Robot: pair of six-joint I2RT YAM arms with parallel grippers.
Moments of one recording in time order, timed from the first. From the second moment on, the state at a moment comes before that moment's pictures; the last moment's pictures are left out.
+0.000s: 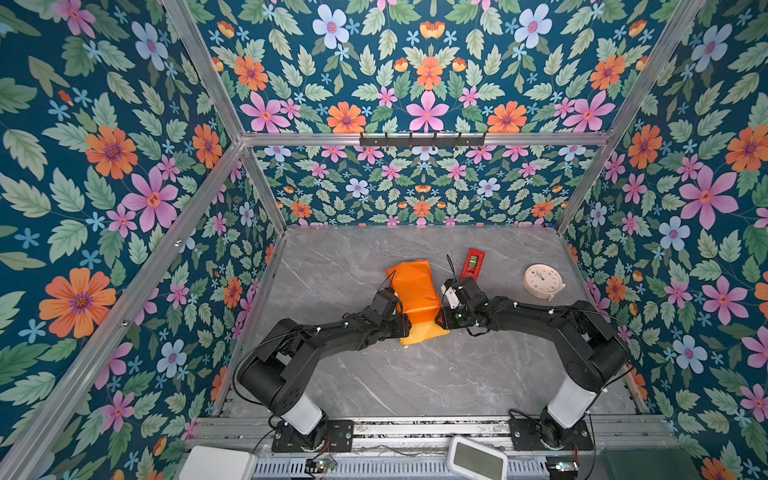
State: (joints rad) left arm -0.66 1.60 0.70 0.01 0.09 -0.62; right arm 0.59 1.74 0.91 -0.15 -0.20 0.42
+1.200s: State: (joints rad) left arm -0.68 1.58 0.68 -0.01 0.01 -0.57; right arm 0.72 1.76 0.91 -0.12 0.07 0.58
